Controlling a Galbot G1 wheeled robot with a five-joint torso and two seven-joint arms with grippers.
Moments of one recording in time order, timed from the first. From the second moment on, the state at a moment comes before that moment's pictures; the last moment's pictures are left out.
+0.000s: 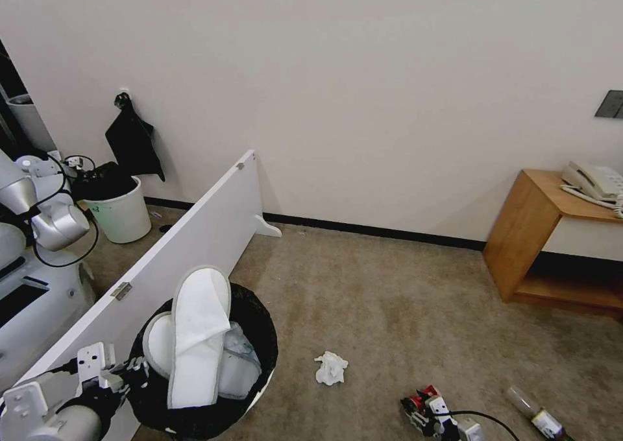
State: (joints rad) left arm 1.72 -1.20 -0.91 -2.44 -1.02 0.71 -0.43; right arm -1.23 1.24 0.50 1.08 0.05 0.14 -0.42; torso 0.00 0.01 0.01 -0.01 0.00
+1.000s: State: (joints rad) left arm 1.72 -1.20 -0.91 -2.44 -1.02 0.71 -0.43; right arm -1.24 1.24 0.50 1.08 0.05 0.14 -0.42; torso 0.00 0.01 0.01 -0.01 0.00
